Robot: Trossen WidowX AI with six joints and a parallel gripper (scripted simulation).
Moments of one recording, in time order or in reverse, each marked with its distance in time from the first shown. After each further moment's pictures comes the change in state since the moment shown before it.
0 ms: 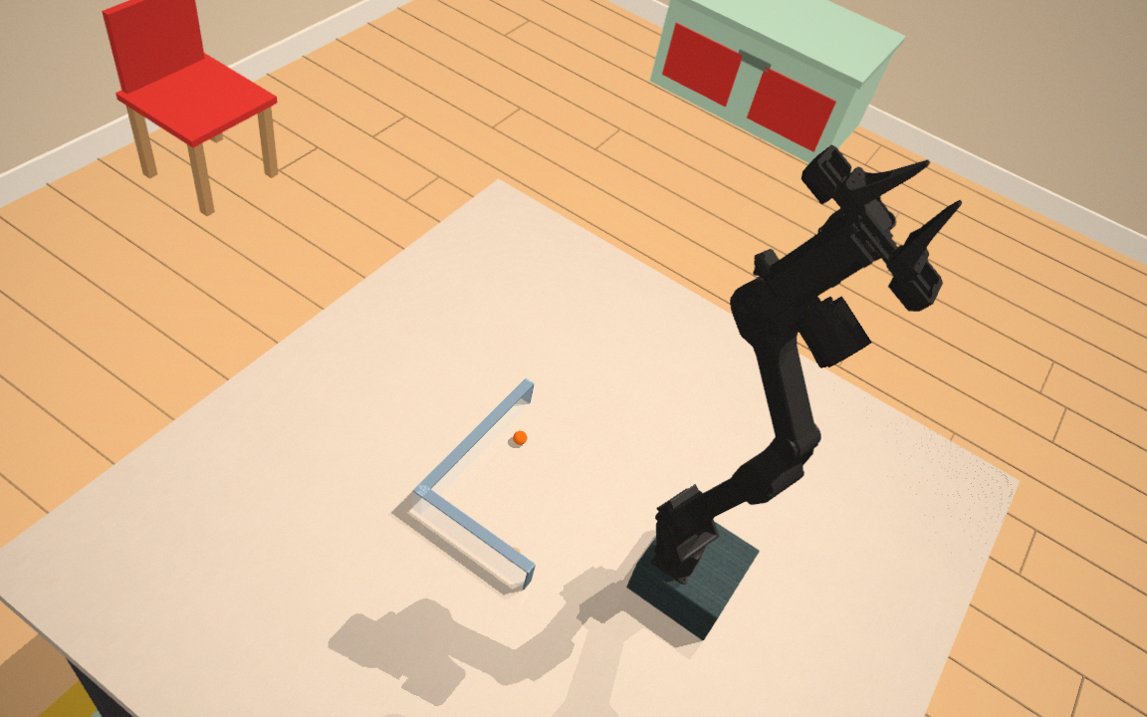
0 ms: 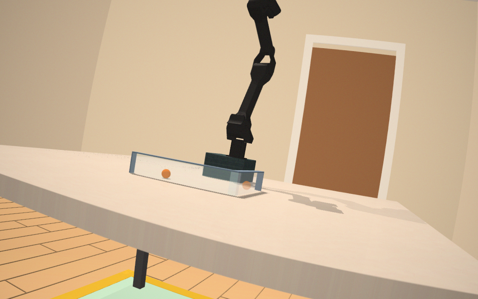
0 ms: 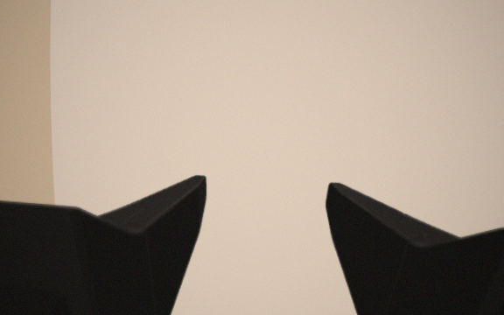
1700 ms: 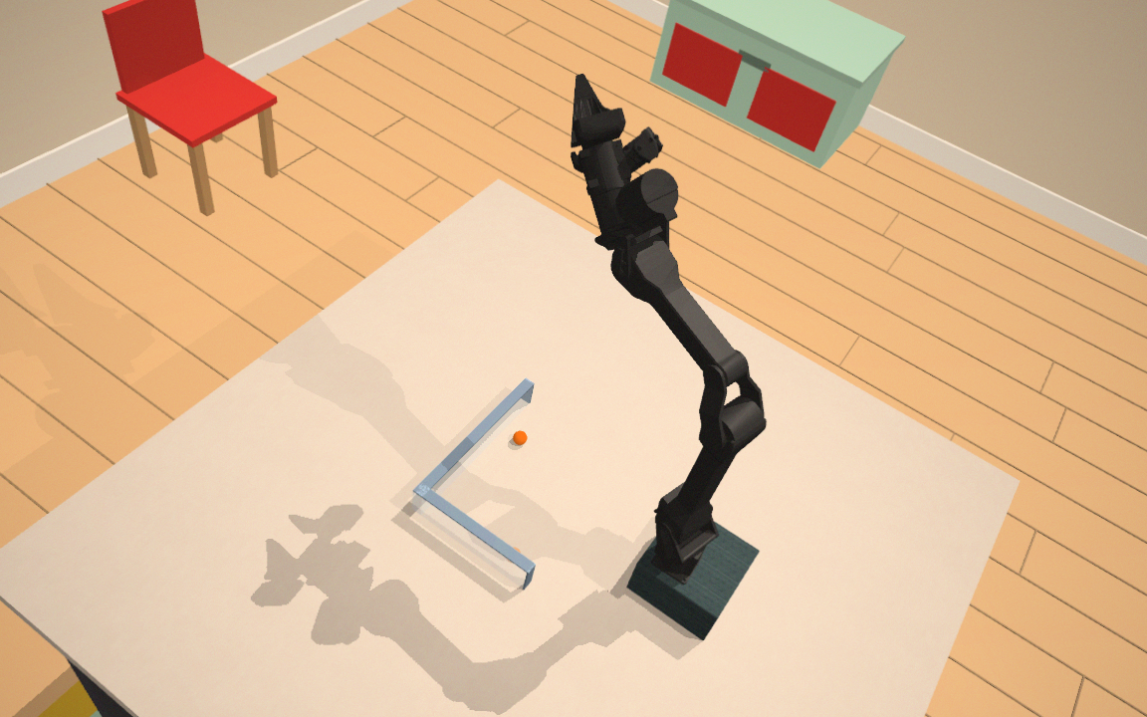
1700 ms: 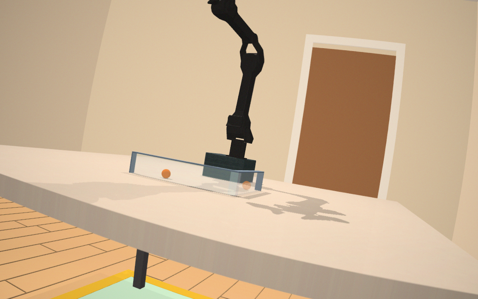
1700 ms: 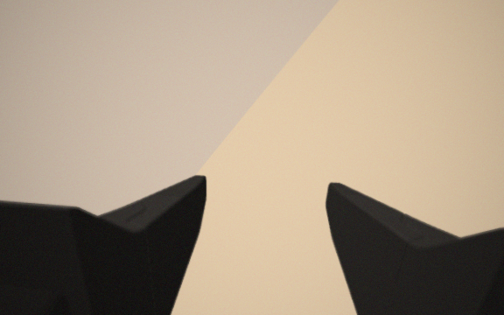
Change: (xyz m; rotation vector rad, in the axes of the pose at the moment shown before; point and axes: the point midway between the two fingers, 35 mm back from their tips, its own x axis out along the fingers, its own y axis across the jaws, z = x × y) arm -0.307 -0.316 0.153 -0.937 0.272 -1.335
